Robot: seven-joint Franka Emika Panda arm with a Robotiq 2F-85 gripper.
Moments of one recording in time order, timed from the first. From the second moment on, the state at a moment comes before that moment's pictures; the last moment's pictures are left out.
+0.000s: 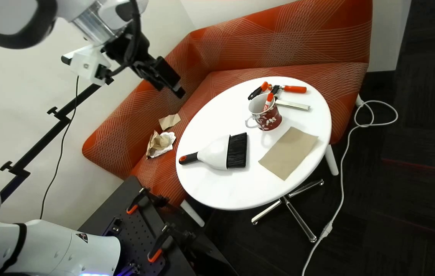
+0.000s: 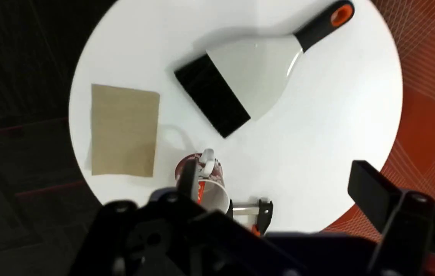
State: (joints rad) arm 0.00 -0.21 -0.20 -2.38 0.12 2.25 -0.34
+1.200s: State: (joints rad) arm -0.04 0.47 -0.12 -1.94 0.13 2.57 0.06
